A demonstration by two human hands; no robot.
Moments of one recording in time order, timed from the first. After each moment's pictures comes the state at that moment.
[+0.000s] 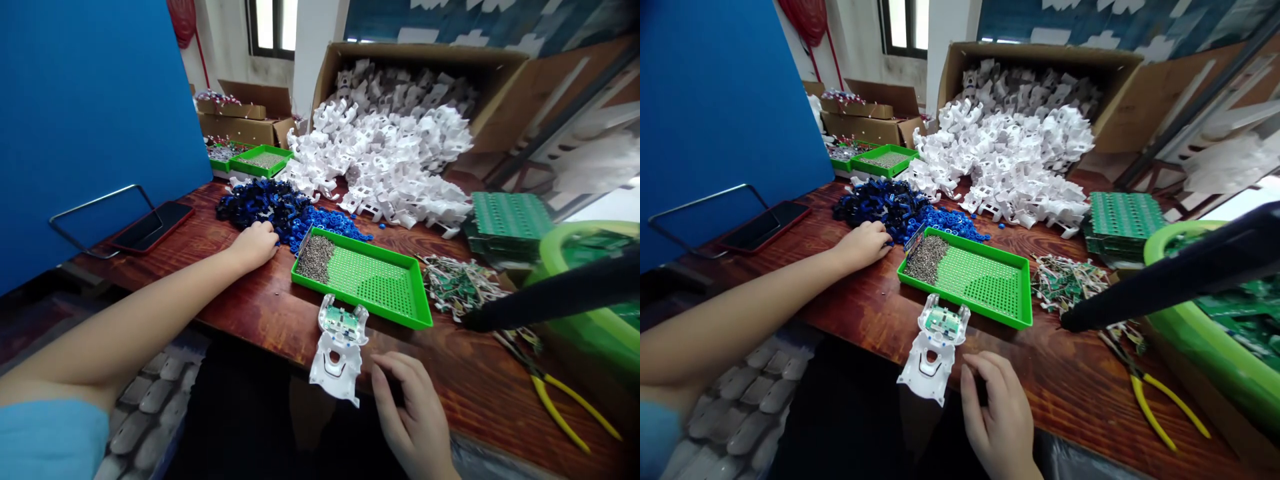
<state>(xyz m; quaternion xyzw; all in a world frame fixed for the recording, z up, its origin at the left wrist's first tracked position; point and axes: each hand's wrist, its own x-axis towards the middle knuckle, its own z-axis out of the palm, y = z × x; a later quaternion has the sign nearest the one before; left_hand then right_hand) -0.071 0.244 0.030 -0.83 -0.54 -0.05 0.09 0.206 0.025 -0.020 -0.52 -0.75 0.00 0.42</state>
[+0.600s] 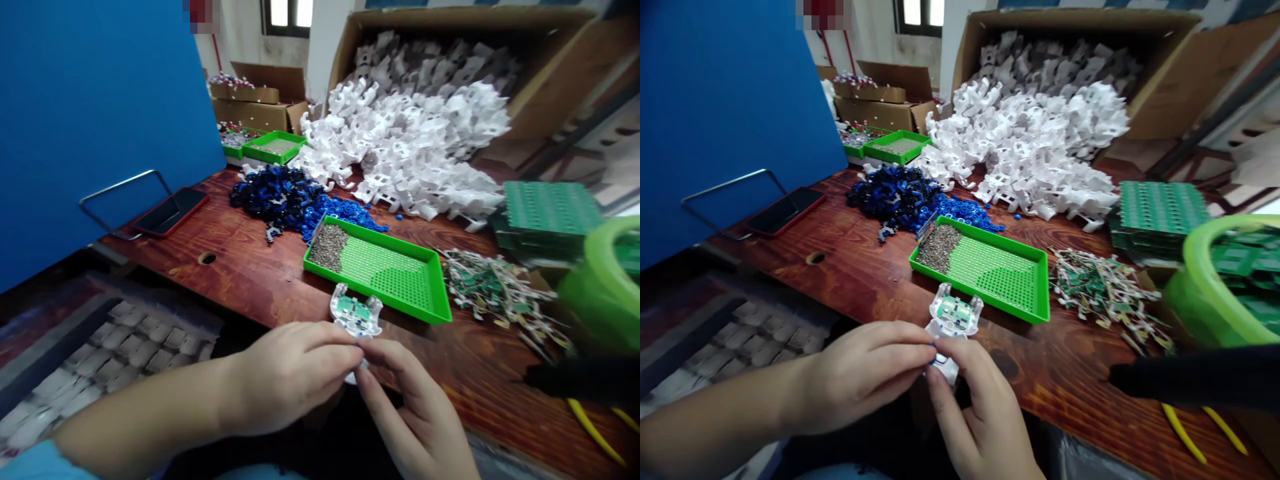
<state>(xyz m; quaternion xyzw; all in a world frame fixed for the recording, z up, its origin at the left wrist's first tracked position) -0.027 0.061 0.054 -0.90 -0.22 -0.35 -0.12 0.175 0.021 0.030 -0.44 -0.75 0.24 0.42</state>
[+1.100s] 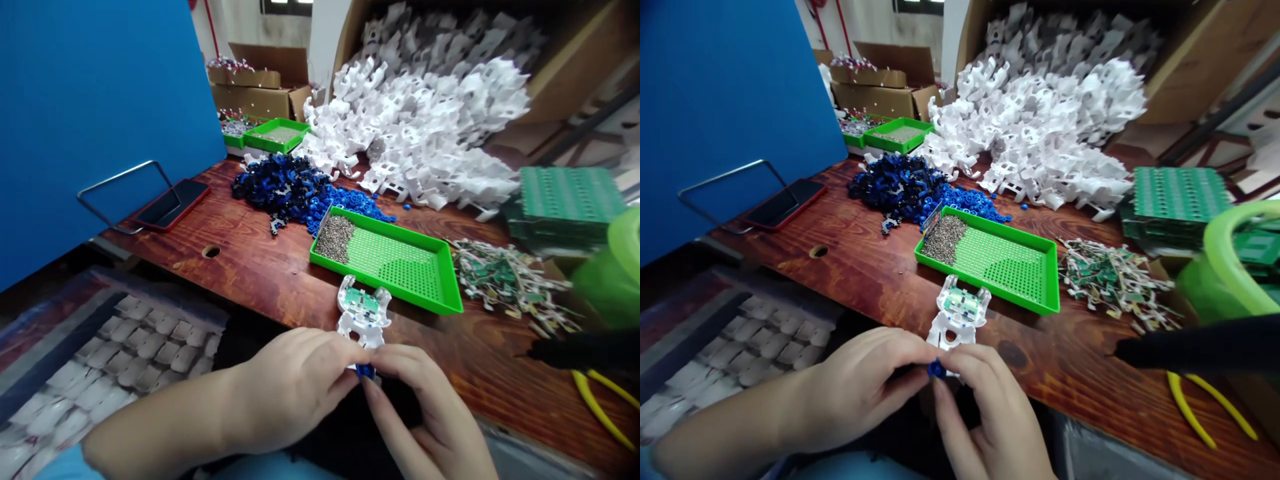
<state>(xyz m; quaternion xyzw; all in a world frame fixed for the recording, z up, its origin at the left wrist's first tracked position) -0.023 0.043 0.048 -0.87 -0.28 -0.35 -0.20 0.169 0.014 0.041 -0.43 -0.79 0.16 0.40</state>
